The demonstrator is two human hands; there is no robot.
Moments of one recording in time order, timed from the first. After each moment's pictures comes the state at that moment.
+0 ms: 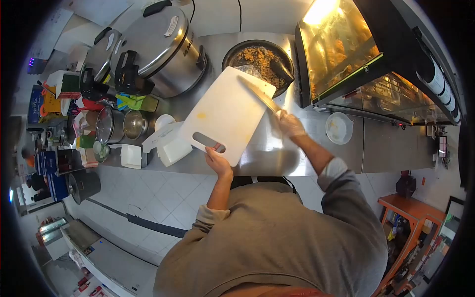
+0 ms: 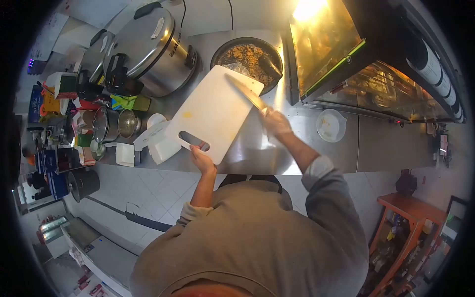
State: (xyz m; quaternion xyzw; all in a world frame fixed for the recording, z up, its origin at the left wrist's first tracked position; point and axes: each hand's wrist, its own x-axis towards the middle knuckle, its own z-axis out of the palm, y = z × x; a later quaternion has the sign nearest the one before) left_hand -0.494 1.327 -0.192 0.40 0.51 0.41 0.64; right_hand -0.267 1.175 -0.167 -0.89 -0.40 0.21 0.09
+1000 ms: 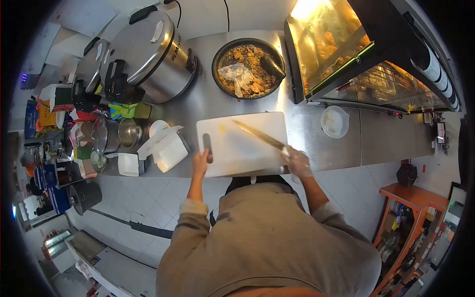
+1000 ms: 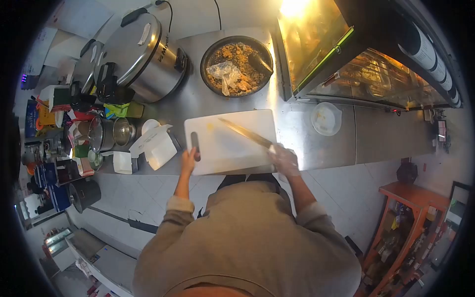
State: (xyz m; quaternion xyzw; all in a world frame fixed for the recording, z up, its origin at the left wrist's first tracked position) left_hand -0.568 1.431 -0.286 0.74 0.42 0.01 0.53; right_hand -0.374 1.052 -0.225 -0.93 -0.22 0.24 0.17
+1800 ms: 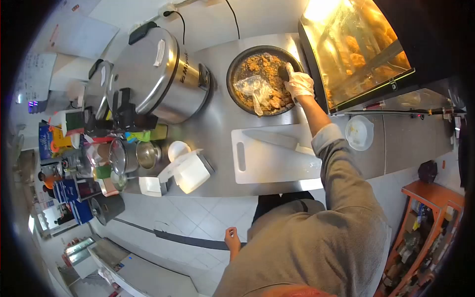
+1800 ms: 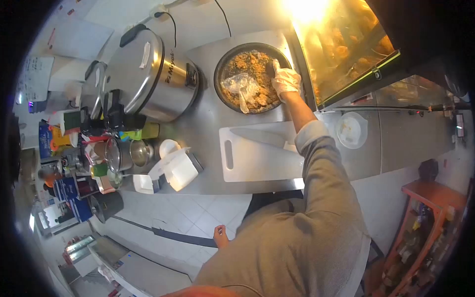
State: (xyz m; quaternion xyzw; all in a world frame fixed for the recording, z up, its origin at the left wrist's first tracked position) left_hand -0.788 1.280 -0.254 0.67 0.64 0.03 0.38; right_hand -0.107 1.265 -0.198 -0.97 -0.21 0.11 0.05
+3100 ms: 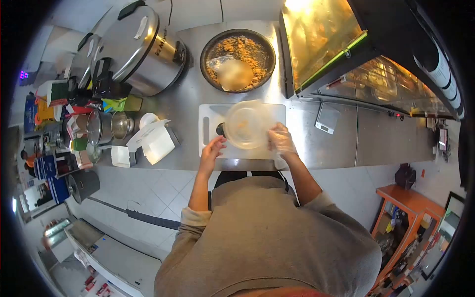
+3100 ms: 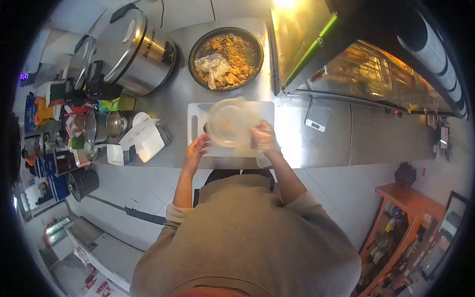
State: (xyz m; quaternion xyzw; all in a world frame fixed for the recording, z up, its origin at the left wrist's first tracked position) left_hand -0.498 1.325 -0.190 0.55 0.34 0.03 0.76; right_hand -0.322 1.100 -0.210 -0.62 0.04 0.36 0.70
